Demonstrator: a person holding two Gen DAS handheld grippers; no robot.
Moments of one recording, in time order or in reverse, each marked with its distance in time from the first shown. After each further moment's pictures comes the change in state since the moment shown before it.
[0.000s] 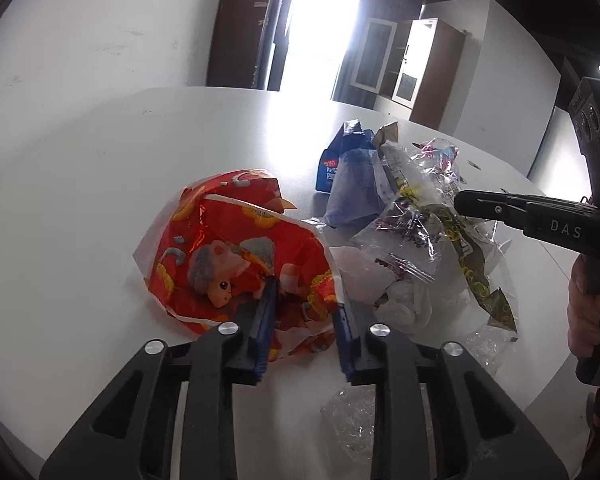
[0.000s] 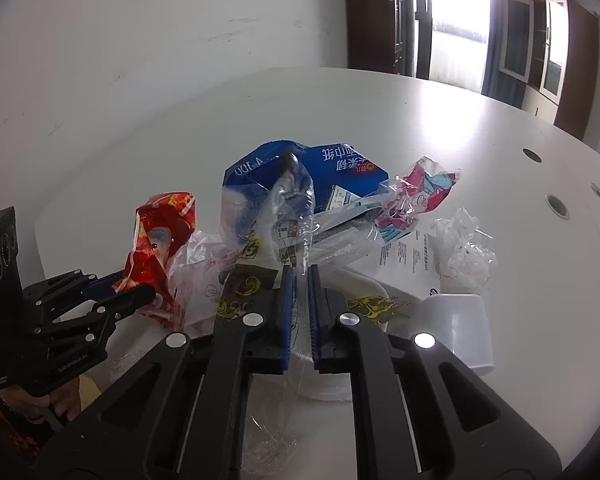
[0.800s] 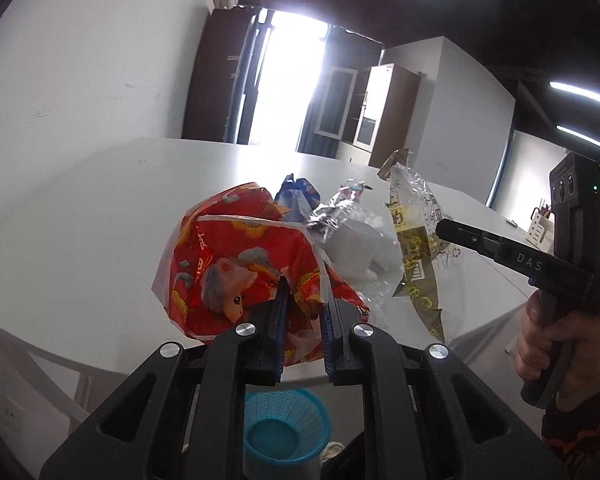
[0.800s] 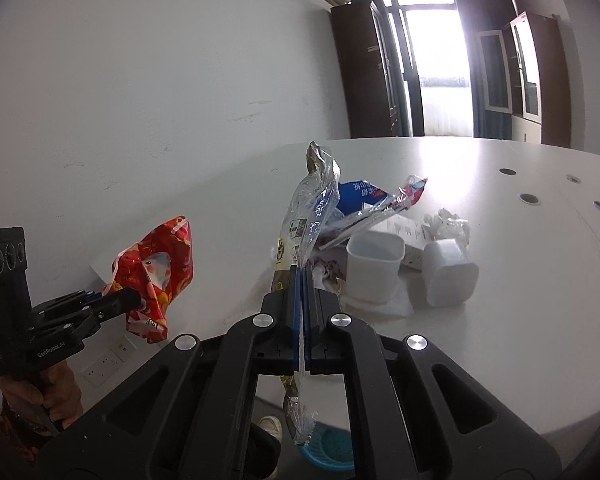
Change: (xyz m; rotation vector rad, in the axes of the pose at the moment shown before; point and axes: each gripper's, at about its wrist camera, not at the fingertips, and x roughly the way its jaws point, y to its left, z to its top) left arm -0.159 -0.028 -0.062 0.068 -0.178 -0.125; right arm -0.137 0.048 -0.108 0.092 -0.308 0.057
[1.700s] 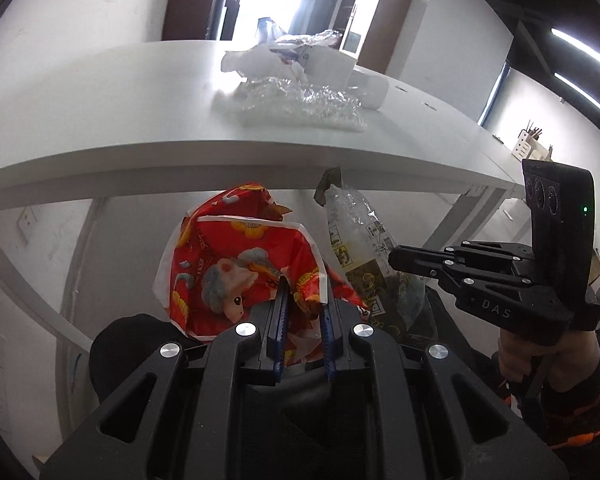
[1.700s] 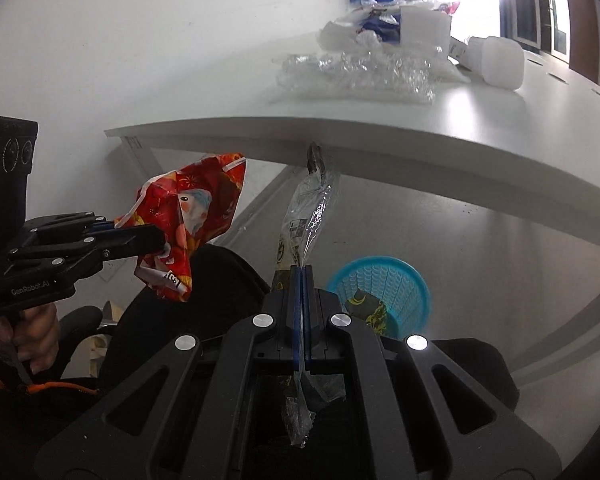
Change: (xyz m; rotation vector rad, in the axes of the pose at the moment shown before) left arm 0.014 0.010 -0.142 -0.018 0.348 -0.068; right arm 0.026 0.028 -0.179 -0.026 0.358 0.053
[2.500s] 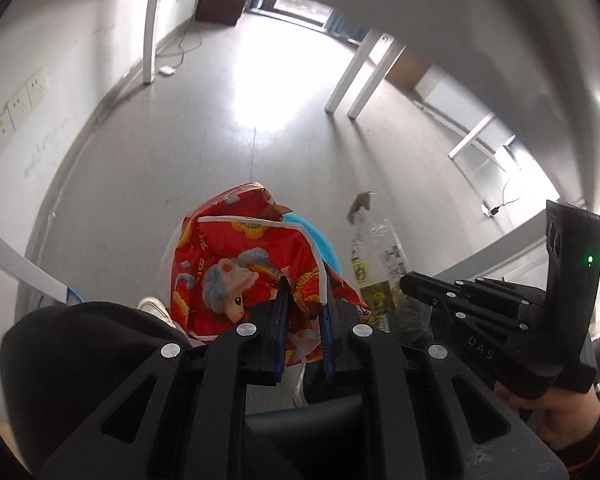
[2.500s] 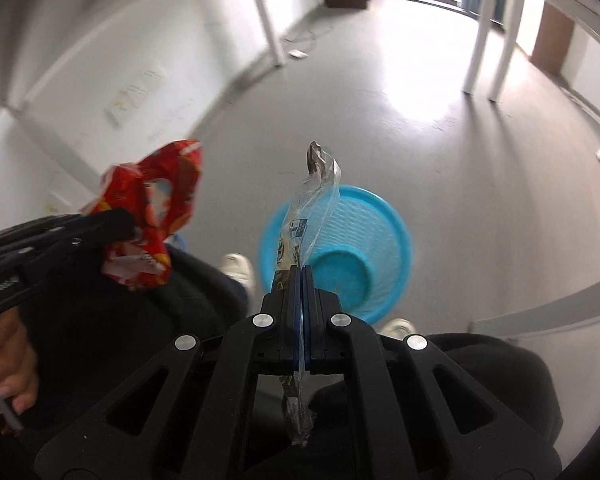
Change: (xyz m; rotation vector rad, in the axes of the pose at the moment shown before) left arm 0.179 0.075 -0.002 -0.229 0.198 0.032; right arm 0.187 -0.074 -0.020 0.152 0.269 -0.173
